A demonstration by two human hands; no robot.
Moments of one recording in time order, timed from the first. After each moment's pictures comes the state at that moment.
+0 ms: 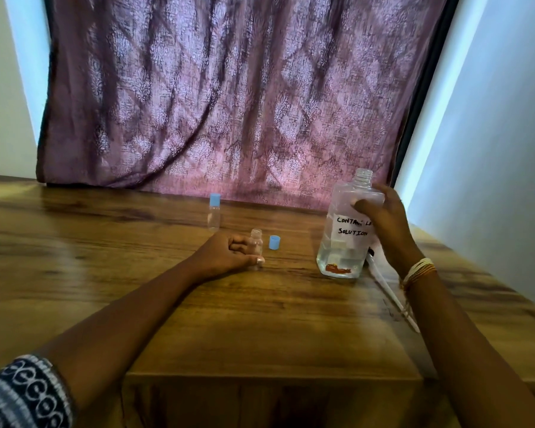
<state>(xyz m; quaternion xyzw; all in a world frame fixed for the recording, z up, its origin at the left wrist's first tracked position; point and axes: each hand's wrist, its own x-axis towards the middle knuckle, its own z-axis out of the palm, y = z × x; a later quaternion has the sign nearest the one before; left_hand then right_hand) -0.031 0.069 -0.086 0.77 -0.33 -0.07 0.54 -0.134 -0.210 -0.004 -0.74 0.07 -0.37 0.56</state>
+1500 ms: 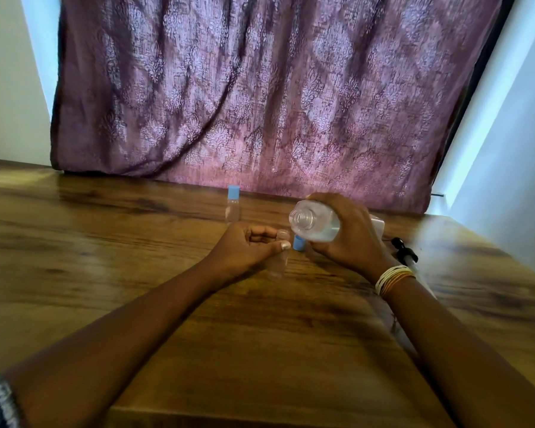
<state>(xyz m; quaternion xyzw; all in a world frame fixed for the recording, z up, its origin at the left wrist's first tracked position) -0.031 0.058 -0.085 0.66 -0.31 -0.06 0.68 -0.070 -0.158 -0.043 -0.88 -0.22 -0.37 0.20</state>
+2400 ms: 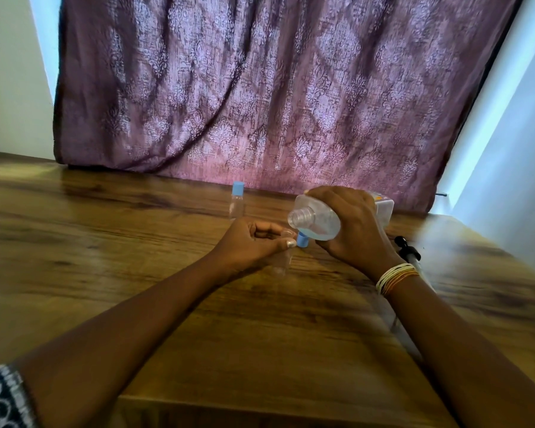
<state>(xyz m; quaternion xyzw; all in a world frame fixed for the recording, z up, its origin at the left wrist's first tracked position) -0.034 0.059 -0.084 0.66 -0.32 -0.05 0.68 -0.075 -0.151 -0.037 -0.88 -0.23 -0.41 0.06</state>
